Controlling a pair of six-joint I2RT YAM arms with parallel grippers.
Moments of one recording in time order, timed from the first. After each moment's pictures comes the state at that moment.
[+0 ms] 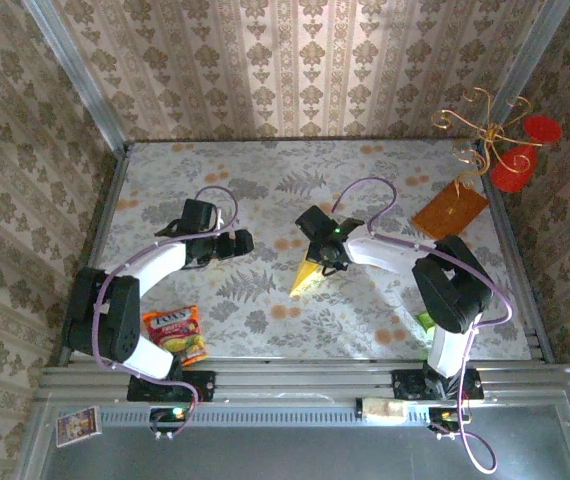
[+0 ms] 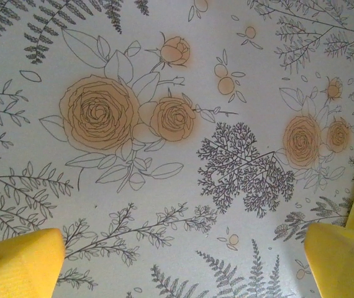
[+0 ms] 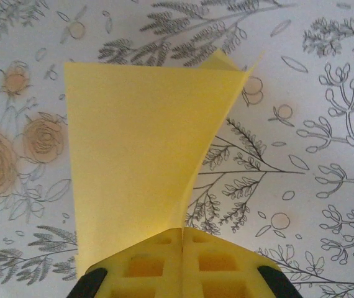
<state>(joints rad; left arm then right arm) -0.31 1.51 0.83 -0.32 0.27 -0.41 0.68 1.80 1.20 -0.59 0.26 0.99</state>
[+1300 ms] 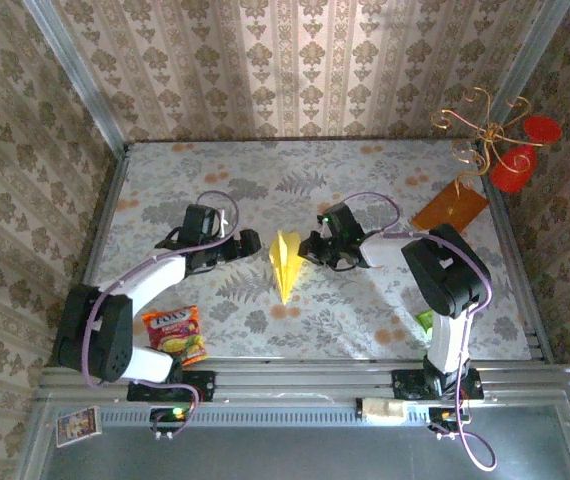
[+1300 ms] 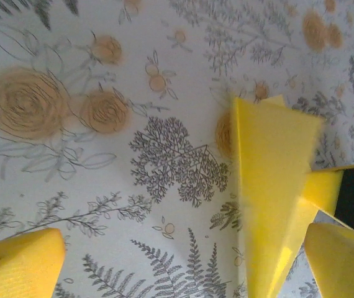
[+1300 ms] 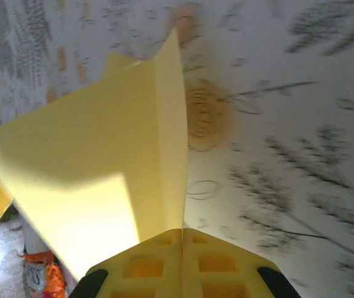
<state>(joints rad) -0.38 1.42 0.75 -0.21 0.33 -0.54 0.50 1.89 0.94 0.12 -0.44 0.90</state>
